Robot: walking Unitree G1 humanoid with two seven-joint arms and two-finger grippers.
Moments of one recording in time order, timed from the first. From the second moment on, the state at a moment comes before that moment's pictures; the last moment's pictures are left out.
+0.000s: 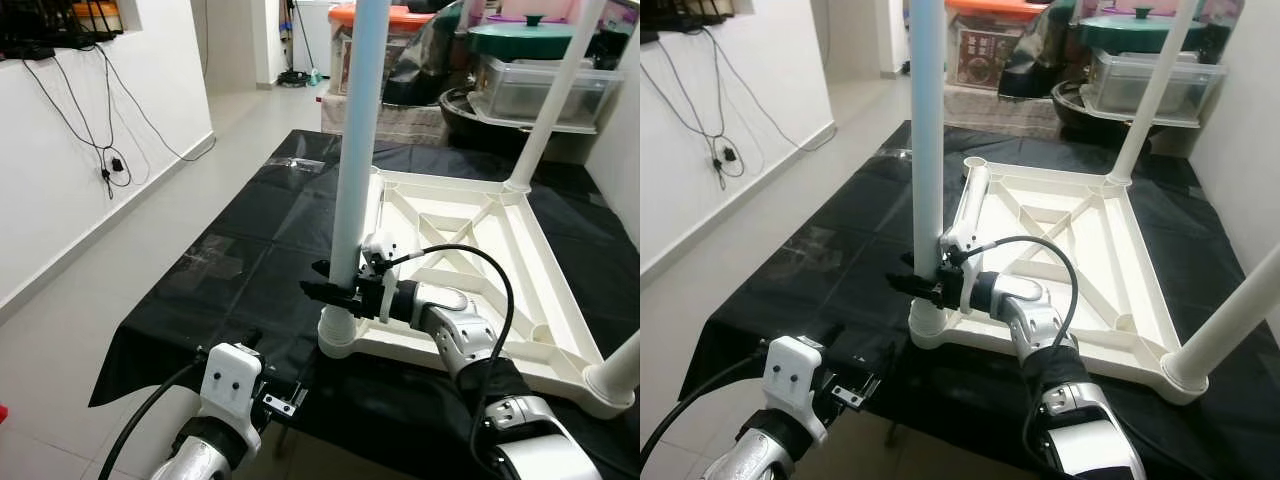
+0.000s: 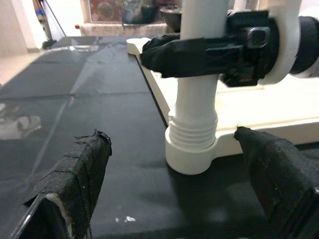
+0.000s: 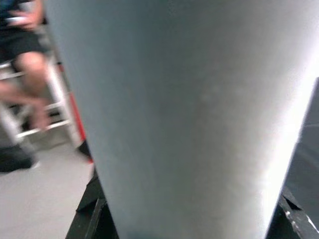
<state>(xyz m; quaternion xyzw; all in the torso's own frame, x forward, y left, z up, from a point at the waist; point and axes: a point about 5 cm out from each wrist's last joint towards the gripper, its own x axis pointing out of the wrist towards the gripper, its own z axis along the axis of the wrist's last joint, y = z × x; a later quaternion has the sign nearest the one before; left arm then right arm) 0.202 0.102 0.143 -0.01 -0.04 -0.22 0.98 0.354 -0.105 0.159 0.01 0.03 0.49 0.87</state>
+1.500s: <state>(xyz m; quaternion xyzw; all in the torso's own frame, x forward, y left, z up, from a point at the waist) 0.243 0.091 0.113 0.01 -0.01 -0.23 0.97 0.364 -0.155 0.149 0.00 0.02 0.25 0.97</state>
